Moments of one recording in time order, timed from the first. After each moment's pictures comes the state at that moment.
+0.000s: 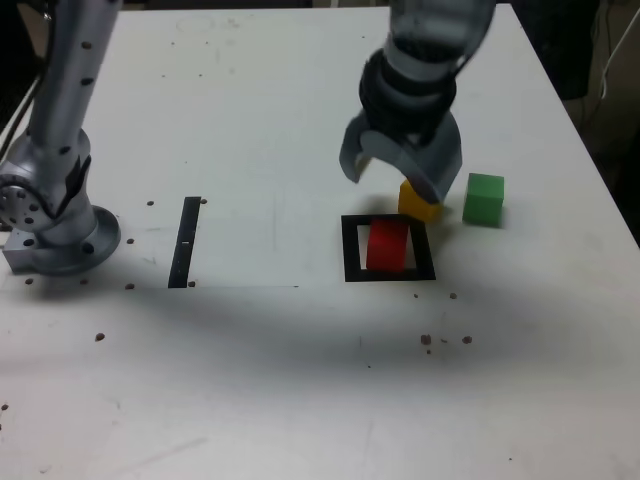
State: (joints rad) arm -0.09 2.11 -1.61 1.25 0.36 0.37
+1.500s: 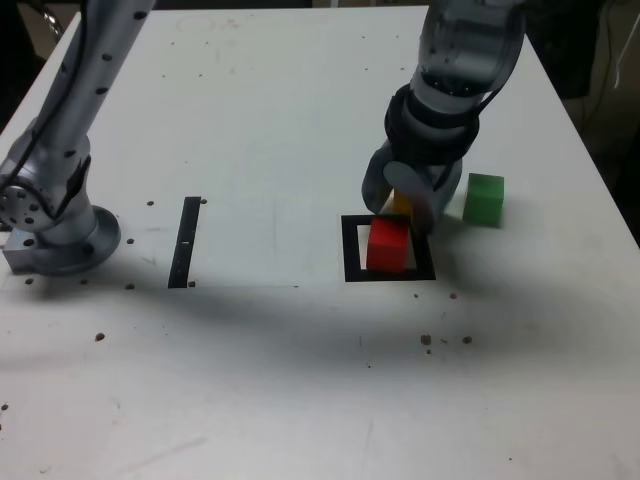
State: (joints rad) arm -0.09 2.19 -1.66 1.20 0.29 0.42
